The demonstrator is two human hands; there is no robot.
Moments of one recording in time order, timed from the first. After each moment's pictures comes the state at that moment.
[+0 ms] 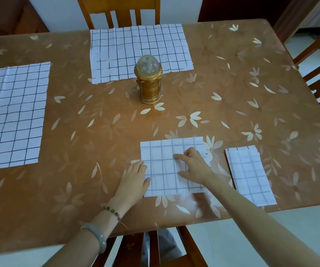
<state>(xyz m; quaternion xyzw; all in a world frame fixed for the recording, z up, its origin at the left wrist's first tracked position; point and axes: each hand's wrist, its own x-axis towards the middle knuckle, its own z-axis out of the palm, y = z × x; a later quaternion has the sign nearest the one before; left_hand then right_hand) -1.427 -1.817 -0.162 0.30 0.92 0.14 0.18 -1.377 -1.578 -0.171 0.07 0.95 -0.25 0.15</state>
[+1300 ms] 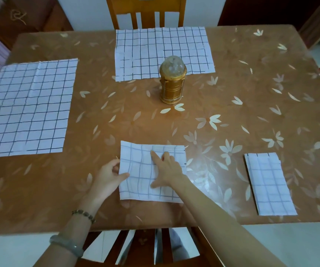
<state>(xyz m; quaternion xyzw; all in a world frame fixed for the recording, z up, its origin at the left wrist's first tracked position) -1.456 -1.900 -0.083 -0.02 0.89 0.36 0.26 -1.430 -1.713 -0.156 0.05 0.94 -0.18 0.29</state>
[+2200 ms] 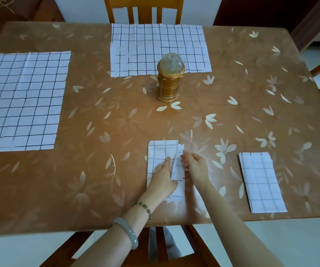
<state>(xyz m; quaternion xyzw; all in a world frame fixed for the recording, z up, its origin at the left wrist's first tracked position) -1.409 -1.776 -0.126 0.10 0.86 0.33 0.38 -1.391 -1.647 -0.156 0.42 0.65 -0.63 0.01</state>
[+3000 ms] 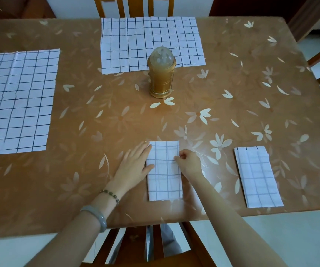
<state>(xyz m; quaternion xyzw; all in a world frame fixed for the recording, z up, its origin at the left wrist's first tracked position) -1.458 -1.831 -0.148 0.34 0.92 0.15 0.16 -1.399 -1.639 -0.165 0.37 0.80 -0.47 0.09</state>
